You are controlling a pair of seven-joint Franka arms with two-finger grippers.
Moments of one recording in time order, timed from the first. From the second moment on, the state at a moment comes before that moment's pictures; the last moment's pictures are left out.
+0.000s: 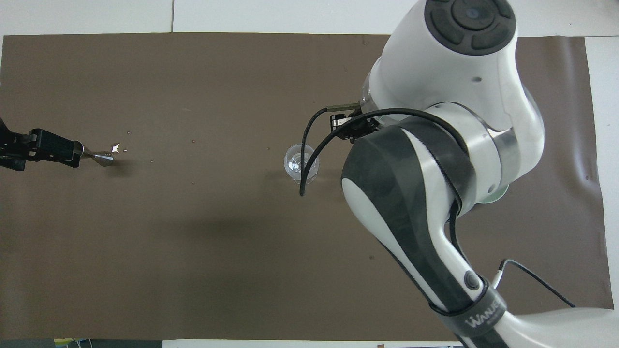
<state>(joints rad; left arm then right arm) -0.01 0.00 -0.05 -1.57 -0.05 1.45 -0.02 0.43 0.32 0.06 -1.30 0.07 1.68 0.46</state>
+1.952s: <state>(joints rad) -0.01 0.00 -0.04 -1.57 -0.02 1.49 0.03 0.57 0.44 0.06 -1.31 0.01 1.84 0.60</state>
